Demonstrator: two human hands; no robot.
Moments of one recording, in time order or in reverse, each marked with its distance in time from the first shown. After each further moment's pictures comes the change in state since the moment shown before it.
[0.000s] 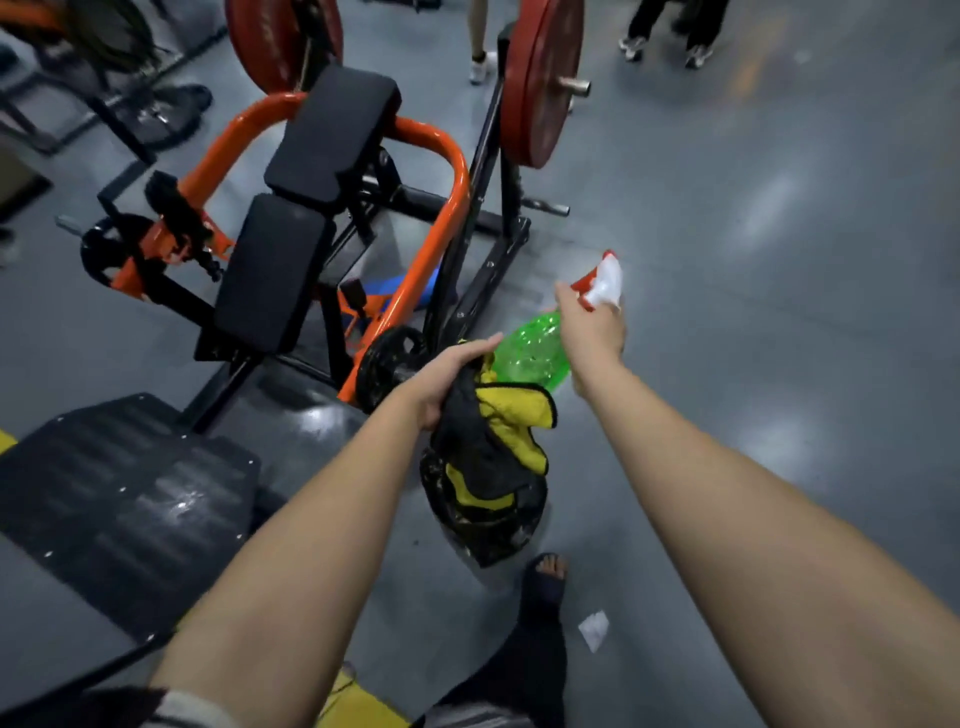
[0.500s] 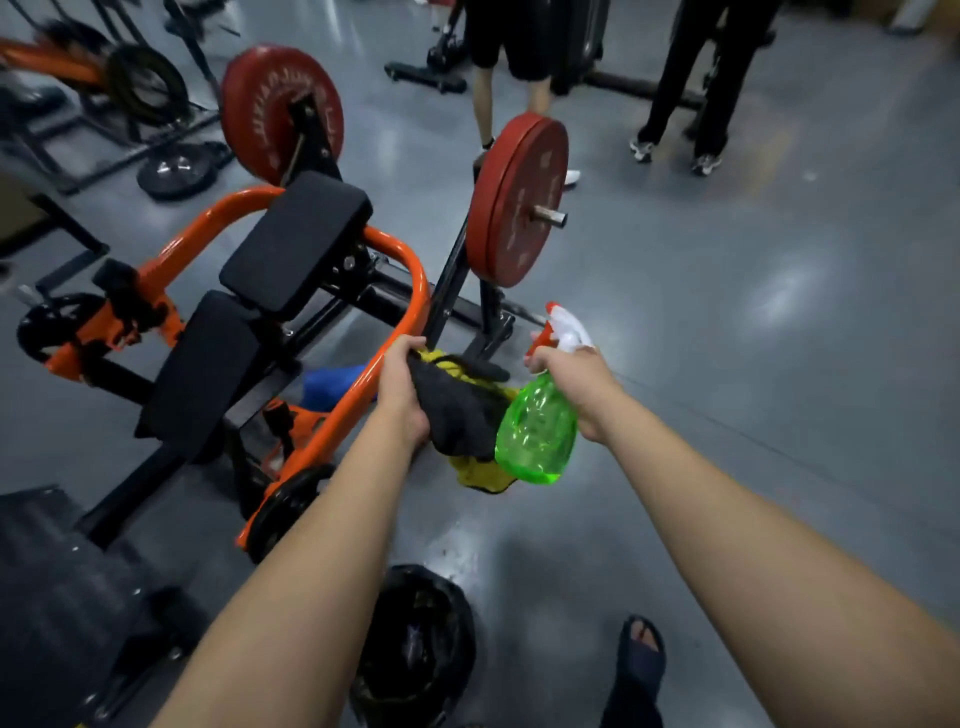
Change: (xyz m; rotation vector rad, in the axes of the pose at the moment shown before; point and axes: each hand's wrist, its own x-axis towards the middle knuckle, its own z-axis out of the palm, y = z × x) left_hand 0.207 0.239 0.093 -0.521 0.407 0.327; right_hand 0.287 -0.146 -0.040 -0.104 -0.500 -0.080
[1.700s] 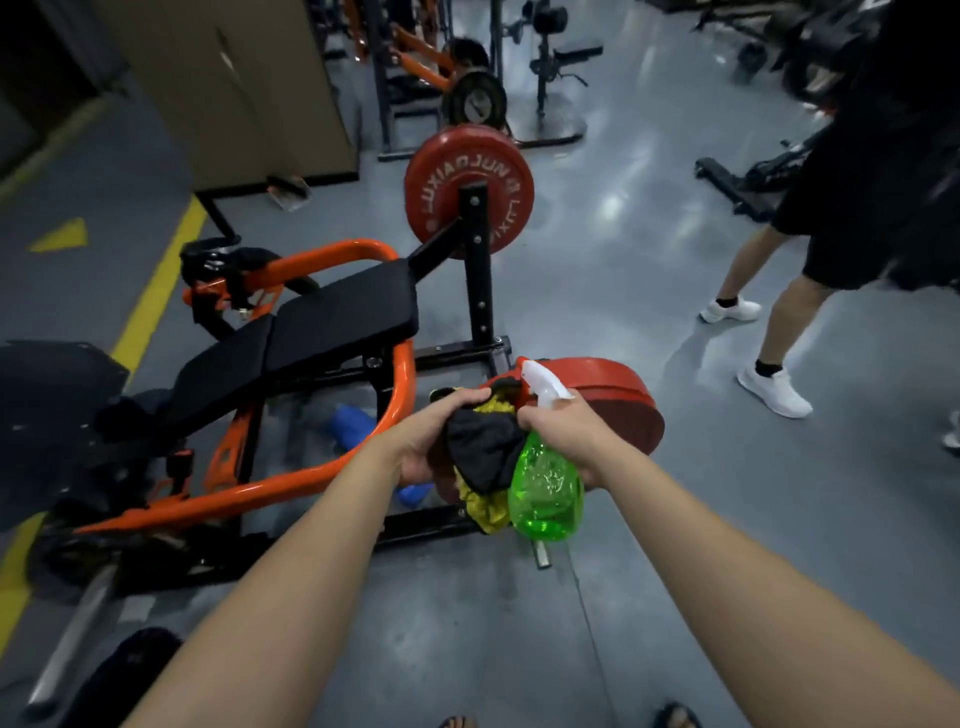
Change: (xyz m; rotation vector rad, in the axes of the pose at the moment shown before) left_hand 0.398 0.180 0.383 0.018 0.297 -0.005; right_hand 0.644 -0.245 -0.143 -0.489 -0.900 -0.135
